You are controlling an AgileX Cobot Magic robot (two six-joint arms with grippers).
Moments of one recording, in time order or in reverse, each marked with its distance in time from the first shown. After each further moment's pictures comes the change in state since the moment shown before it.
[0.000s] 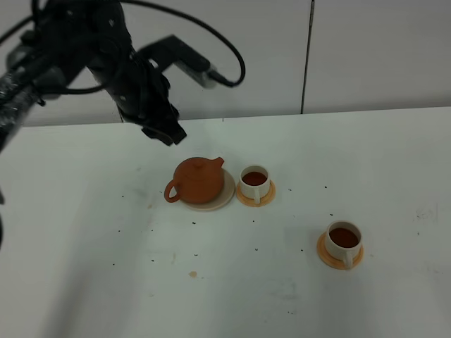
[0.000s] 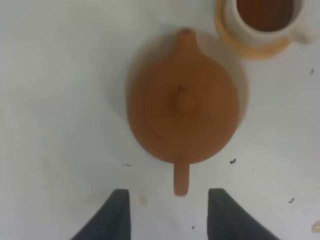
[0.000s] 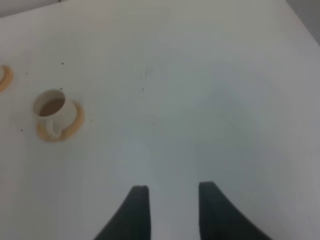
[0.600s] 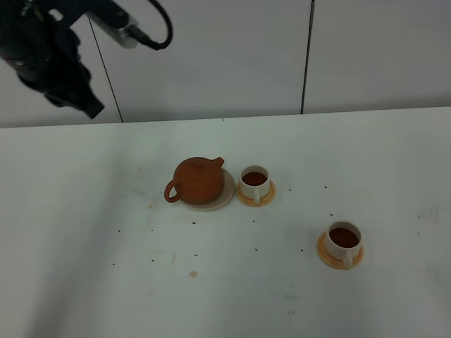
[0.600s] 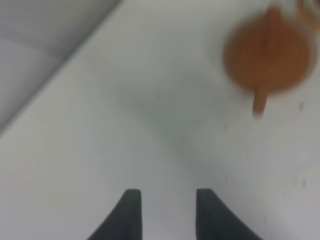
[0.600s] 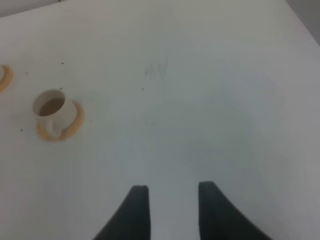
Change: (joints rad) left arm 0.102 -0.362 0.237 0.153 -0.002 -0.017; right arm 0.000 0.000 0.000 0.000 0.000 0.000
